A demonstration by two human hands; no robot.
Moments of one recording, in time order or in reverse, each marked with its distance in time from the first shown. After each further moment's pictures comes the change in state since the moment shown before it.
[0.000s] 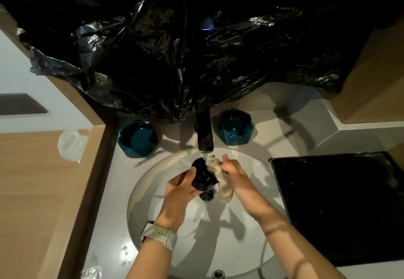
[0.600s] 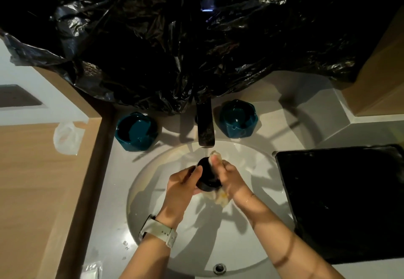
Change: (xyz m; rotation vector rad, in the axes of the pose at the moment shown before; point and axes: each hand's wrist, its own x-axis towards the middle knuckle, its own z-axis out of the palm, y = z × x) left_hand 0.006 -0.007 0.002 0.184 0.065 0.047; right_hand 0.045 0.037 0.020 -0.097 0.077 0.040
